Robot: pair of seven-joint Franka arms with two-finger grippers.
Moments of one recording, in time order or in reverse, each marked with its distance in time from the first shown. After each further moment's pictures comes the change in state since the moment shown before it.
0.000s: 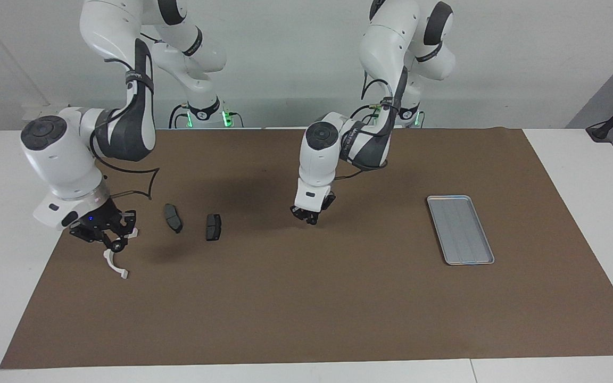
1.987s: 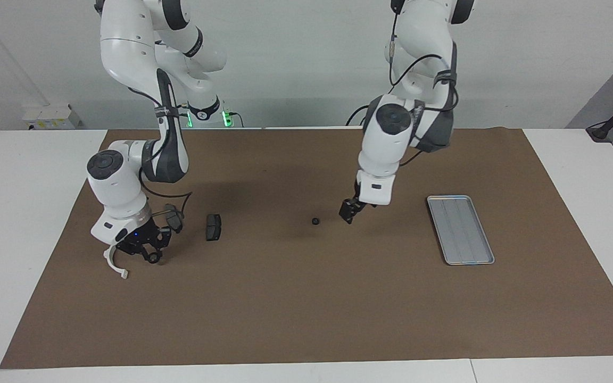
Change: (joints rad) left arm 0.252 -0.297 0.073 -0.099 -0.003 -0.180 0.199; right arm 0.037 0.056 0.004 -0.217 0.000 0.316 0.057
